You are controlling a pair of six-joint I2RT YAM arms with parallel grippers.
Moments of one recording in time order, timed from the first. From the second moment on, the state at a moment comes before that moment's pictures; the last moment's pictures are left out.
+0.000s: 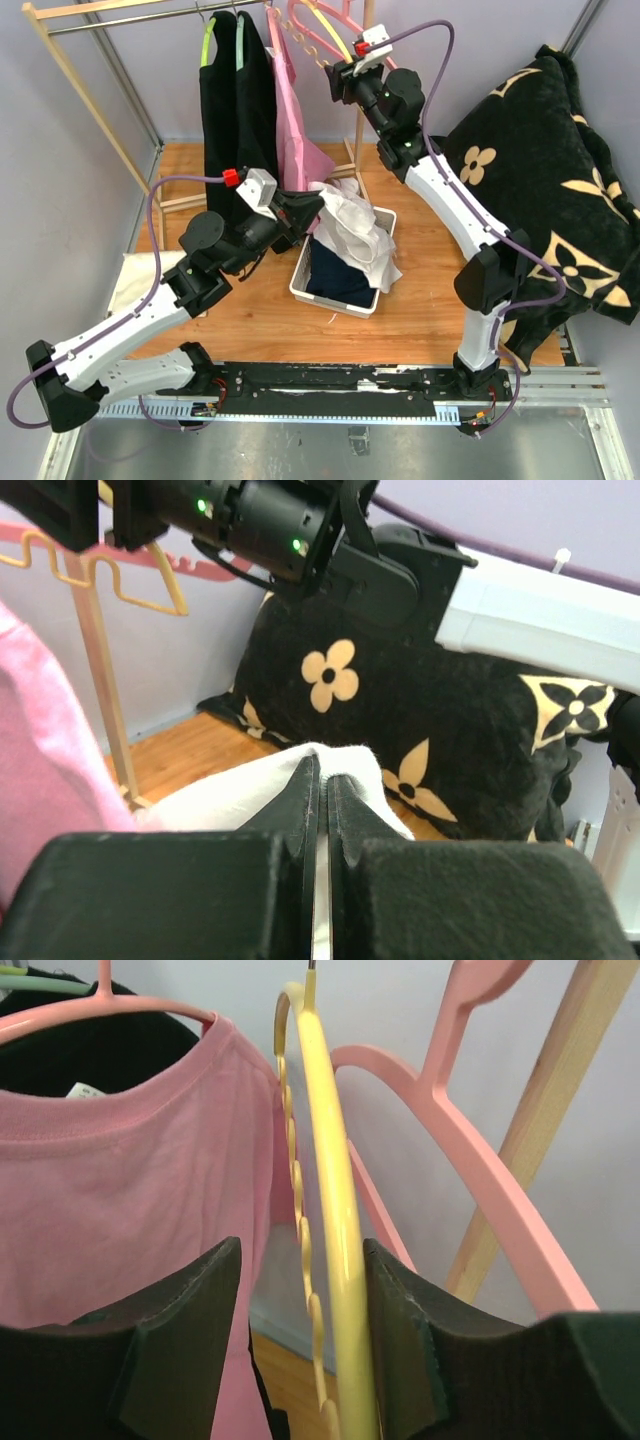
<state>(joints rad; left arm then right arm) -0.87 0.94 0.91 0.29 -0.02 -0.14 0.53 1.92 2.02 0.20 0.01 -0.11</state>
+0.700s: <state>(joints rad) -0.87 1.27 1.41 0.32 0.04 -0.05 0.53 1.11 1.44 0.17 0.12 -0.18</state>
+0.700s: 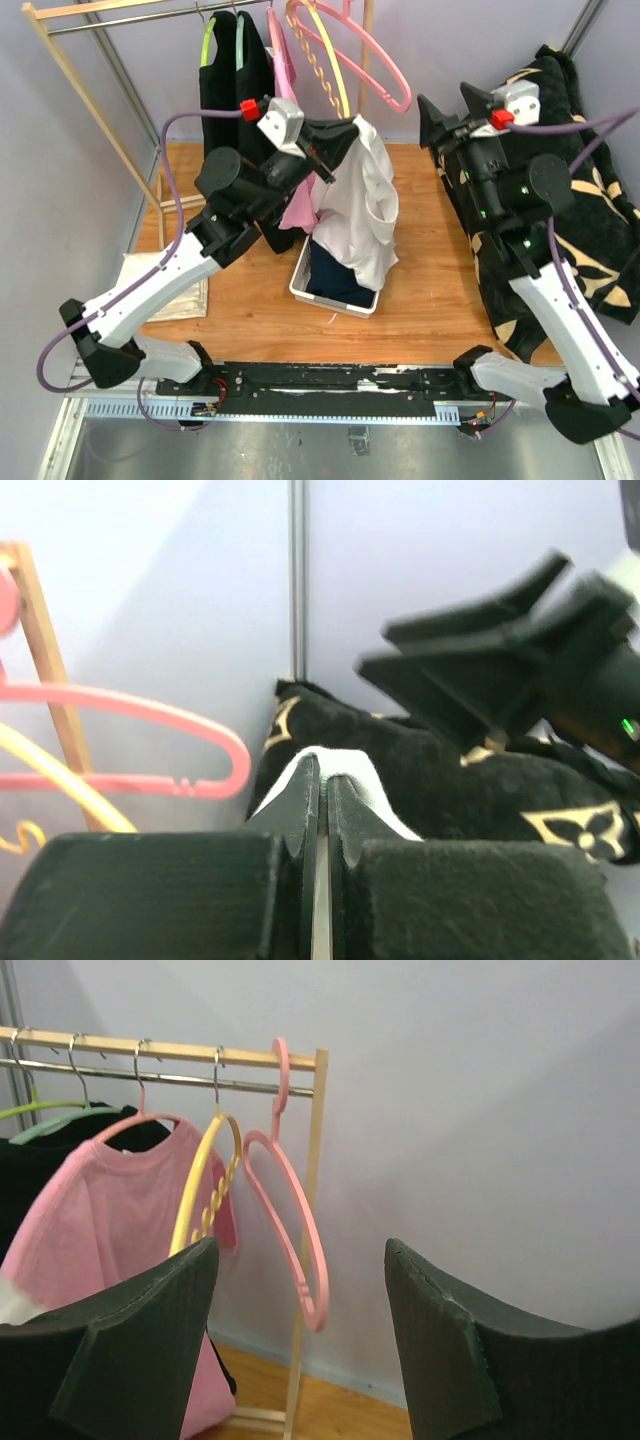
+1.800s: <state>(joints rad) -0.87 1.43 1.76 0.13 0.04 0.03 0.53 0.73 1.11 -0.03 0.27 -0.20</state>
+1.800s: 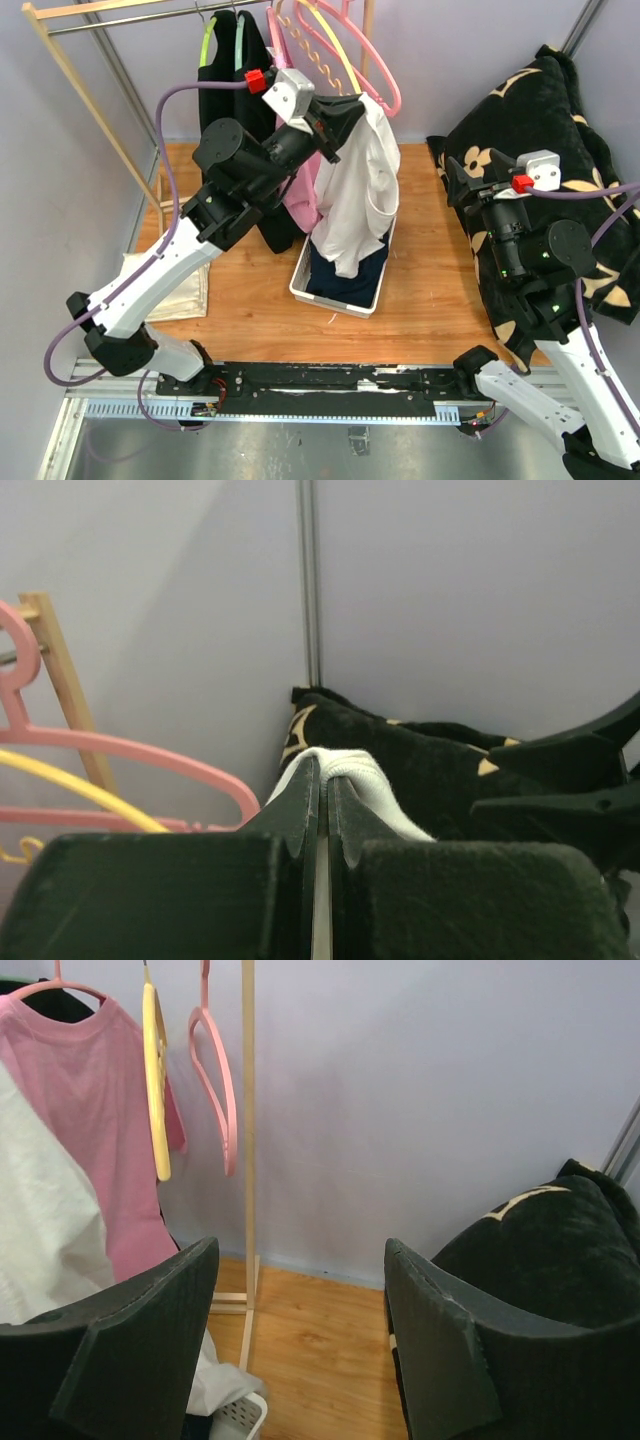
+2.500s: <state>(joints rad) -0.87 1.25 1.34 0.14 -0.01 -0.09 0.53 0.72 1.07 -0.05 0.28 -0.19</state>
